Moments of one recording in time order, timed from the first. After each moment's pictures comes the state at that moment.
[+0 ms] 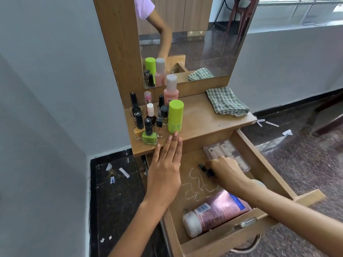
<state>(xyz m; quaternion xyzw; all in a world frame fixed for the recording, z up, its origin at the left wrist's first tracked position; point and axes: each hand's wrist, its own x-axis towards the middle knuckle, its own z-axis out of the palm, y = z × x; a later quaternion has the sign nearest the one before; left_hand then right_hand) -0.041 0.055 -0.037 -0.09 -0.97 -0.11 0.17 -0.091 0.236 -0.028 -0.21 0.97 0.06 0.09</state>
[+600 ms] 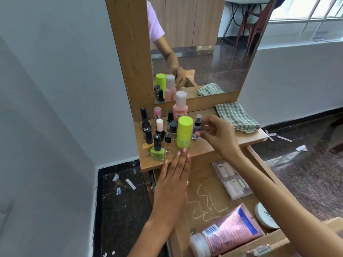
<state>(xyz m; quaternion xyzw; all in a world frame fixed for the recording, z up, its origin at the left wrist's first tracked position) -0.040 0.054 -0.037 -0.08 -0.98 -0.10 0.16 -0.169 0.188 0.029 -0.18 0.82 -0.53 -0.08</state>
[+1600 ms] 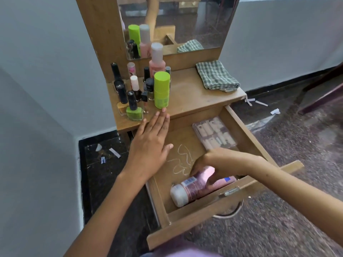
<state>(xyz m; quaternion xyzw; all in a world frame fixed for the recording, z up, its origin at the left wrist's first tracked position) -0.036 0.044 -0.015 -0.13 -0.98 -0.08 0.09 -0.072 0.260 -0.006 -0.45 0.84 -0.01 0.30</state>
